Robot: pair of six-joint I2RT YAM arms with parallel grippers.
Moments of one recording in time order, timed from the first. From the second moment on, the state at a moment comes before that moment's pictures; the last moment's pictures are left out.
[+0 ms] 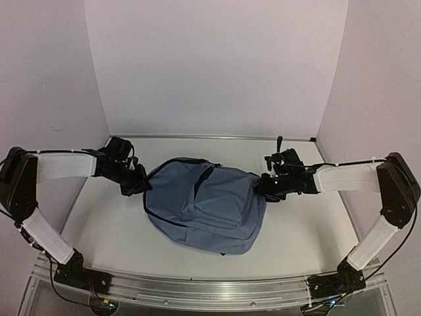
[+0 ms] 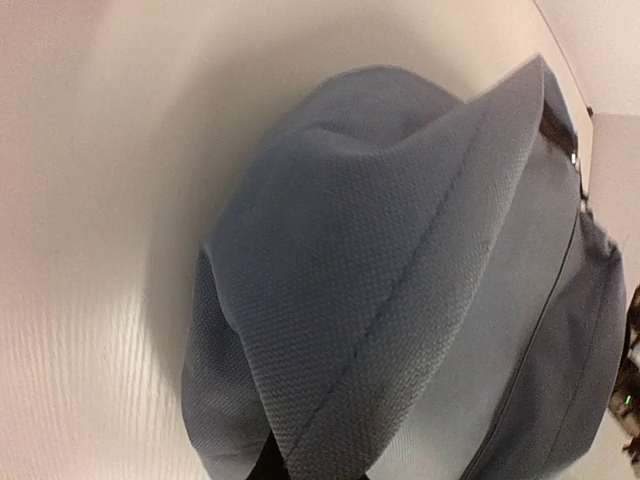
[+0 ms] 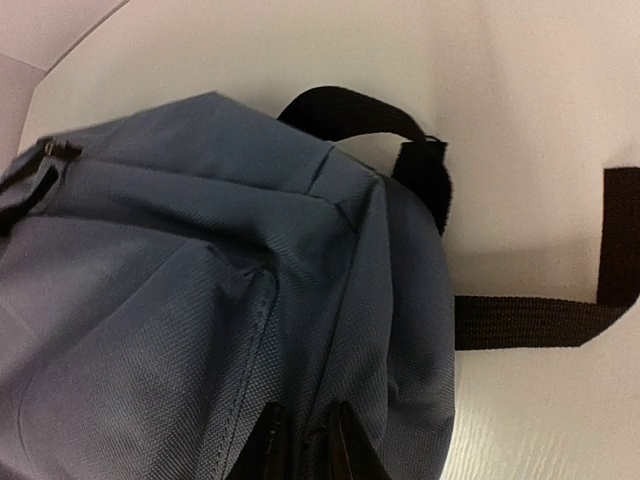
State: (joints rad) left arm -0.44 1.50 0.89 -0.35 0.31 -0.85; right arm 0.56 1.64 0.92 -0.12 -0.08 0.66
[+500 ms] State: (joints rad) left arm -0.28 2.09 1.60 -0.47 0.50 -0.55; right arm 1.15 1.51 0.85 -0.08 -0.06 0.96
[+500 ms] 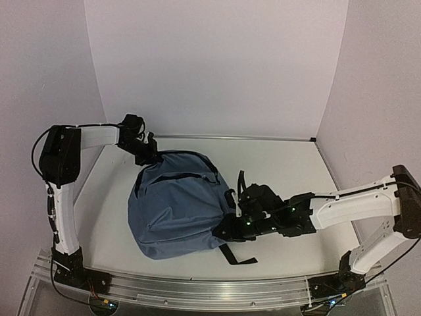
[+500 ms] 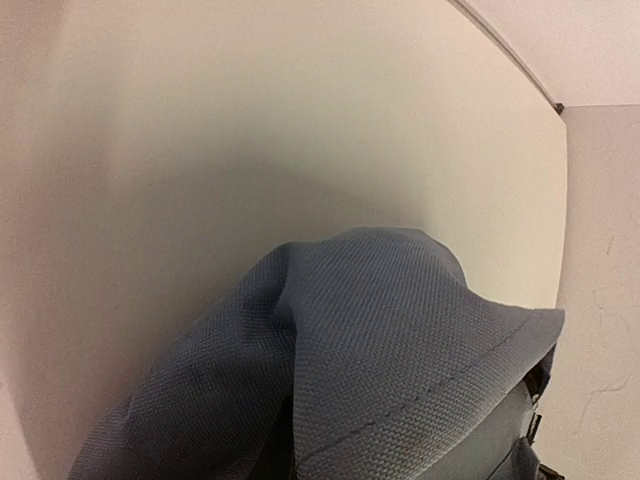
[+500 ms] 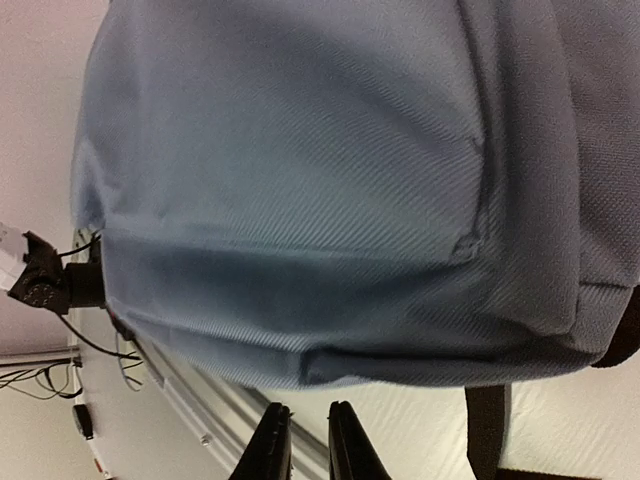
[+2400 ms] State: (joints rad) left arm -0.40 1.24 0.89 -0.39 0.37 -0.77; right arm 0.84 1.80 0.97 0.37 -0.12 1.57
